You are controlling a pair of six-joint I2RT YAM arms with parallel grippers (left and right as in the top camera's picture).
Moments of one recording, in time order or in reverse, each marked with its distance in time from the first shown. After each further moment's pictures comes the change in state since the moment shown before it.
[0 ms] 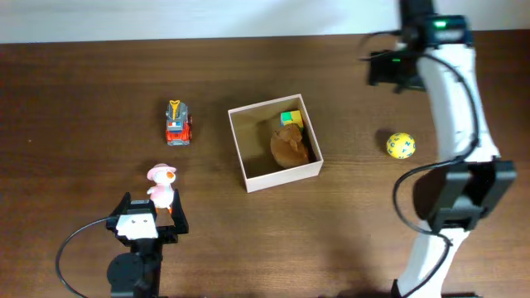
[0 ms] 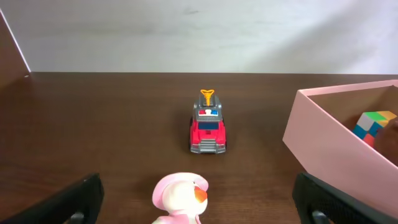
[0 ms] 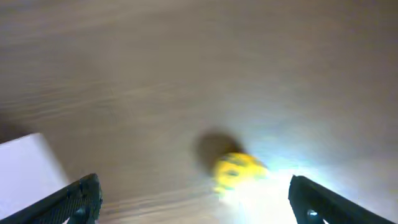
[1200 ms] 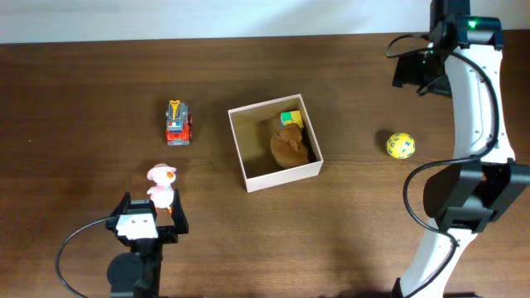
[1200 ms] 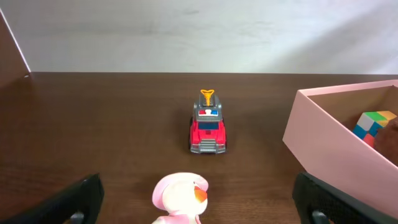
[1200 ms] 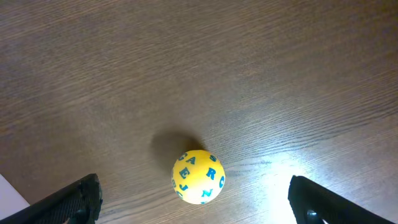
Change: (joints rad) left arm 0.000 0.000 0.000 0.000 0.000 0.000; right arm -0.072 0.000 0.000 -0.020 0.019 0.001
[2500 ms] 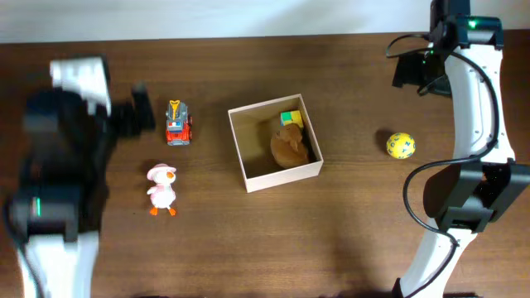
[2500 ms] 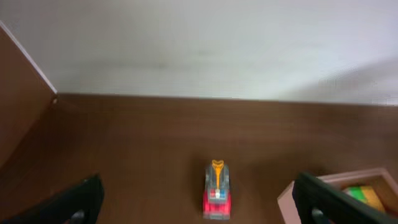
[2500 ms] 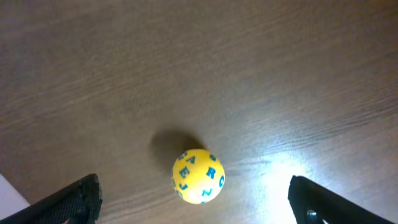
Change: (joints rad) left arm 0.001 1.203 1.434 -0.526 -0.050 -0.008; right arm 0.000 0.000 0.000 -0.003 0.000 -0.001
